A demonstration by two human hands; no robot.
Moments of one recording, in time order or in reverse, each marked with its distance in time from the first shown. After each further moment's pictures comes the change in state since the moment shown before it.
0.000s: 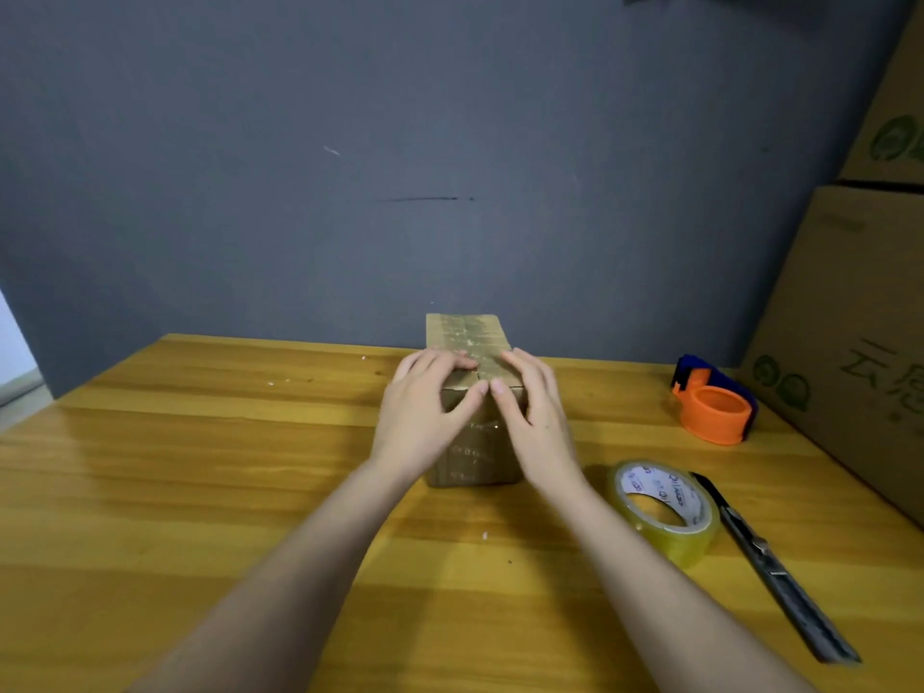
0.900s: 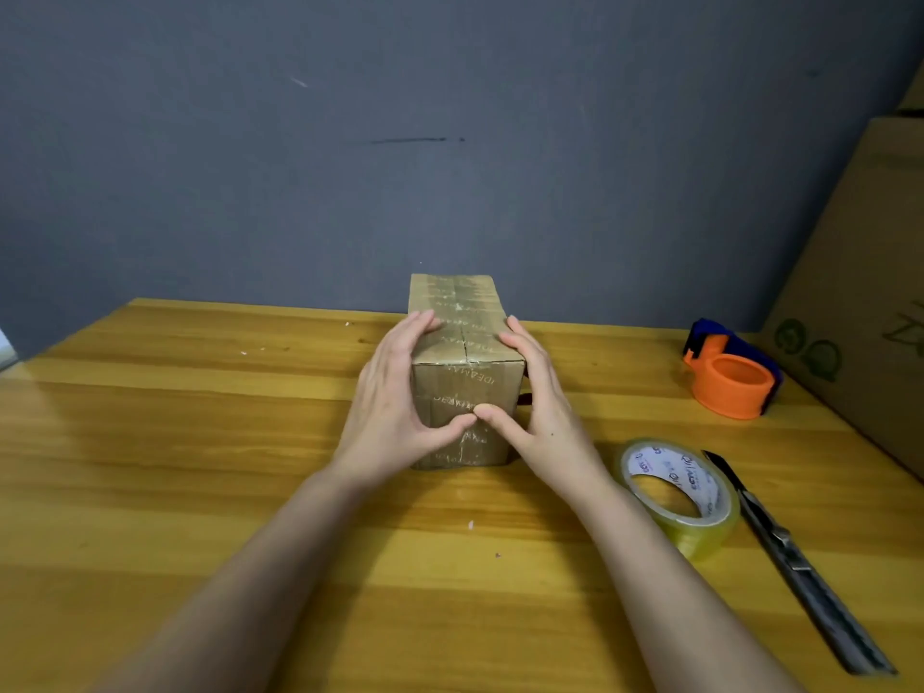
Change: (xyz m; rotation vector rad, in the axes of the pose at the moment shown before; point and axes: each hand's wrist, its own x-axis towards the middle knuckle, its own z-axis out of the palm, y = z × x) left_hand -0.018 -0.026 0.015 -0.058 -0.010 0.136; right_hand -0.004 0.031 -0.014 0.051 -0.206 -0.175
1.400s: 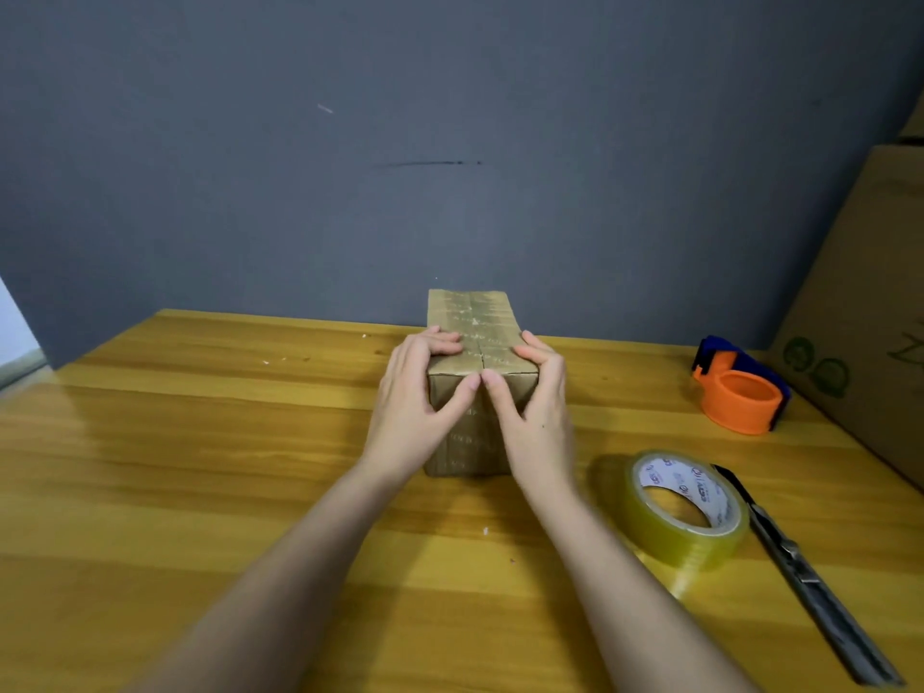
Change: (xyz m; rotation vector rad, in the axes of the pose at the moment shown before) left_hand 0.010 0.010 -0.002 -0.216 0.121 -0.137; right_hand 0.011 -0.023 0.035 0.031 0.405 0.141
